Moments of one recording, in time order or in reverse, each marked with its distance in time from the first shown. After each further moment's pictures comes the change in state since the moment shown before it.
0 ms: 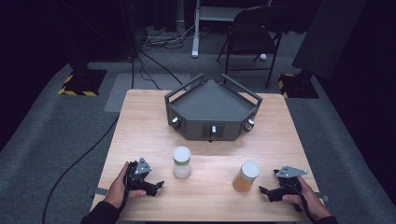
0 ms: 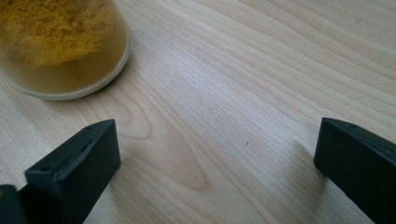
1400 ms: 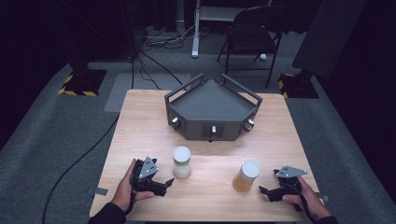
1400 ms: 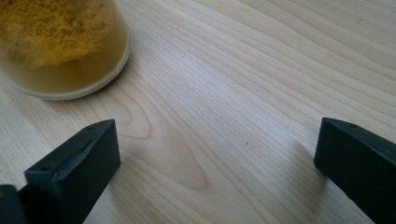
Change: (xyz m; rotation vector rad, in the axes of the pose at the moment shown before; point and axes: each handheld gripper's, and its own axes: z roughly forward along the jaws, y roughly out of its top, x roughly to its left) left arm -0.031 0.007 -0.010 -0.170 -0.004 0.034; right arm 0.000 0.000 0.000 0.000 0.001 -0.001
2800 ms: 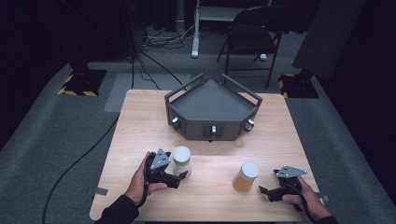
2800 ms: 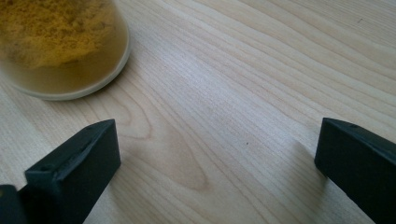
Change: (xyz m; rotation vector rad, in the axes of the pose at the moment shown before) left arm 0.002 0.024 0.029 -0.068 -0.075 -0.039; right arm 0.000 0.000 0.000 0.000 0.001 0.001
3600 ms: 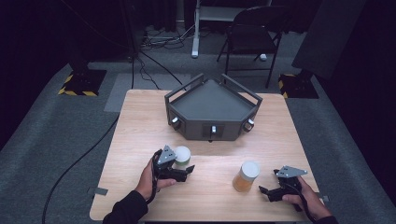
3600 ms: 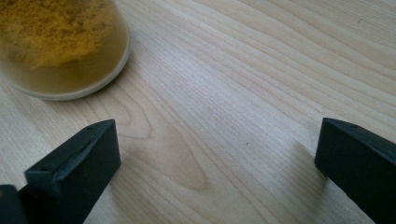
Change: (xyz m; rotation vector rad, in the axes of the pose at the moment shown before) left arm -0.001 0.002 0.023 -0.036 -0.014 -0.050; right arm 0.000 0.000 0.000 0.000 0.001 0.000
